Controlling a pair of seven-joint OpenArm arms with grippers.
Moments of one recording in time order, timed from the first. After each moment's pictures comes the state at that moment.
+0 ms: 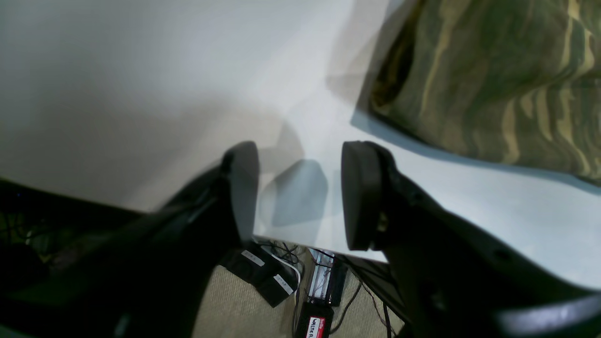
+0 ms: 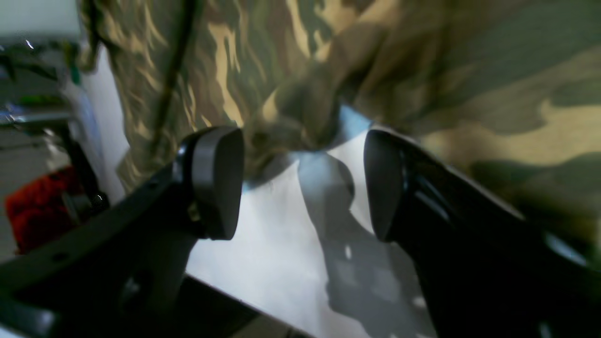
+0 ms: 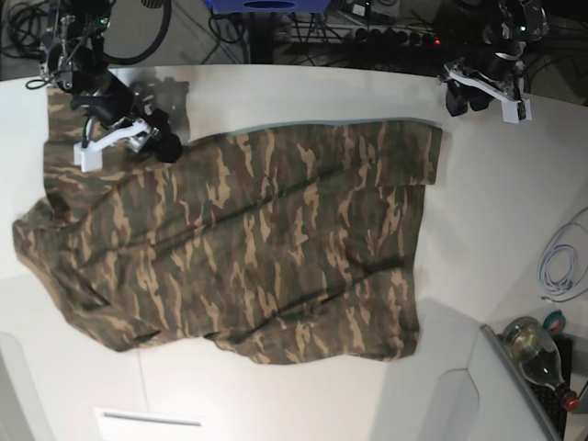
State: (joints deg) left arm 30.1 -8.8 -29.3 81.8 -25.0 -24.7 22.6; right arm -16.4 0.5 21.3 73.5 46.8 24.1 -41.5
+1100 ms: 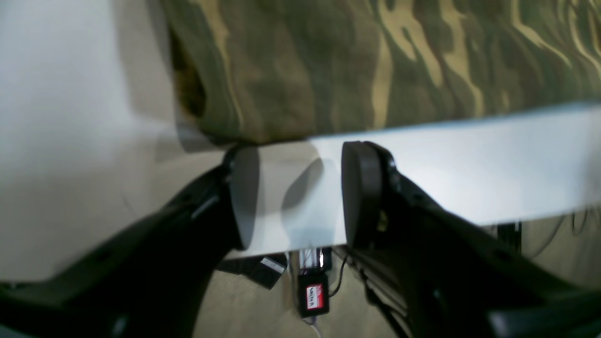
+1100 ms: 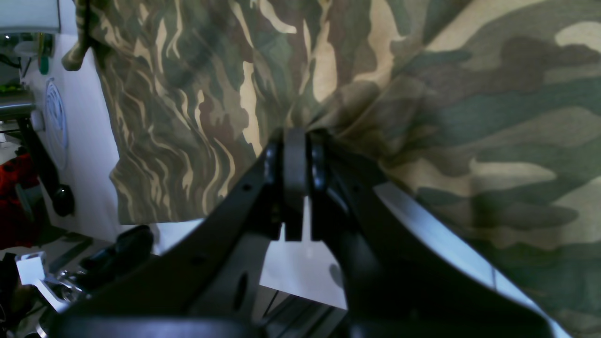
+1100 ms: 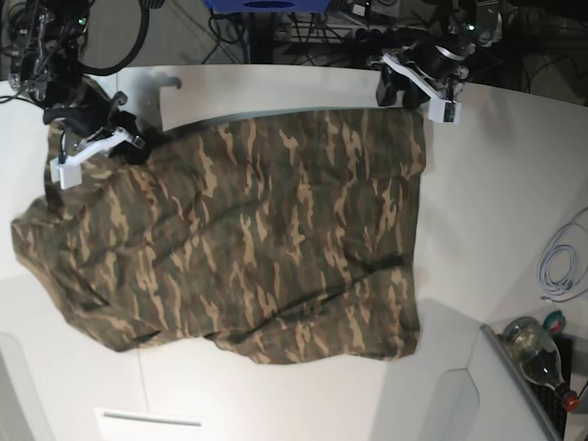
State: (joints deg) left arm 32.3 -7.6 -12.0 86.2 -17.7 -24.3 21.8; right arm -19.6 3.3 20.9 89.4 45.6 16.0 -50.5
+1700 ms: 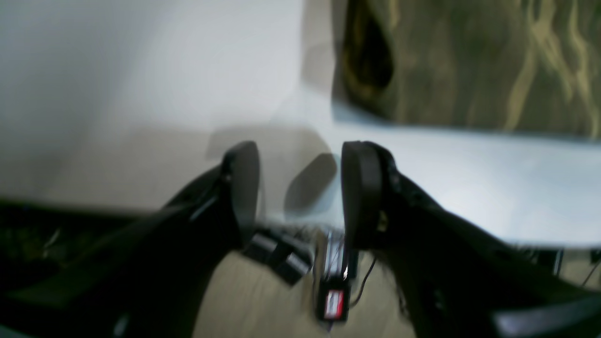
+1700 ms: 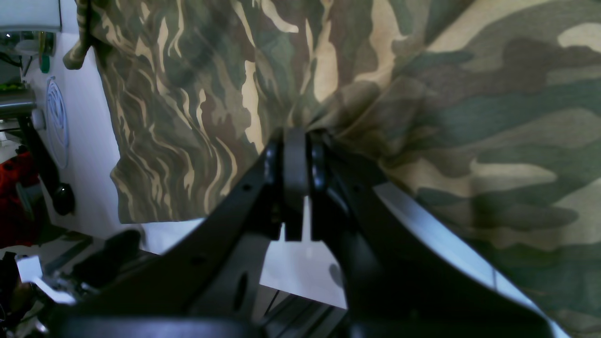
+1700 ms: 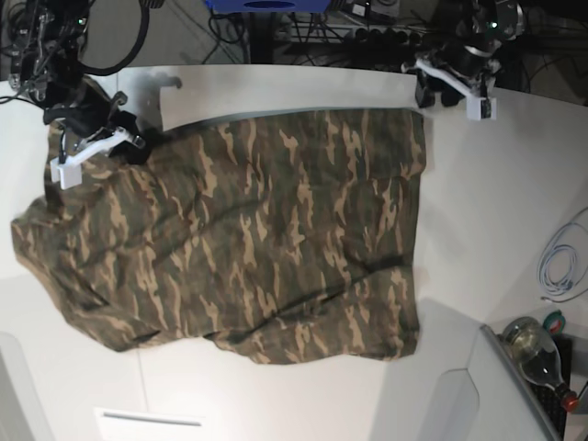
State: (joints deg) left arm 30.2 -6.3 -22.0 82.8 -17.1 -24.4 20.6; right arm -19.6 3.4 20.8 89.4 45.6 16.0 -50.5
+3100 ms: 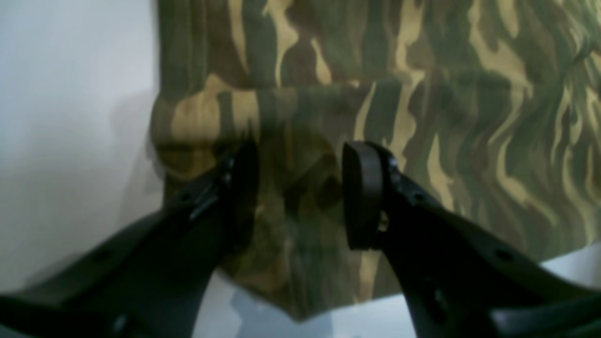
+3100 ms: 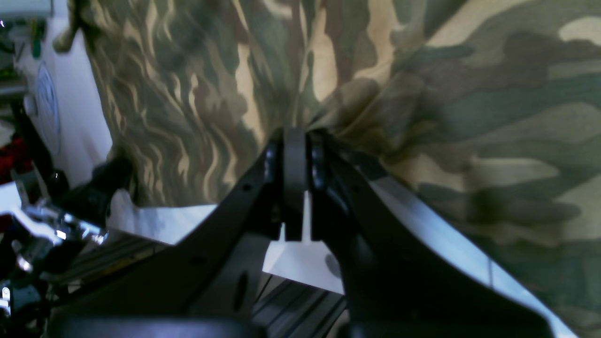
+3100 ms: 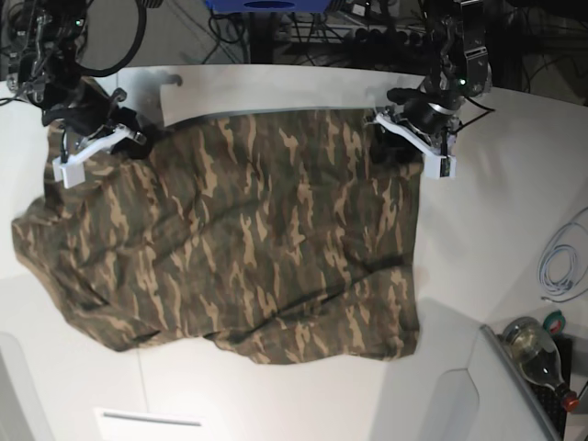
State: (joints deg) left arm 17.2 -4.1 -14.8 77.0 -16.8 -24.4 22.0; right arm -19.5 4.0 20.7 89.4 45.6 16.0 -53.5
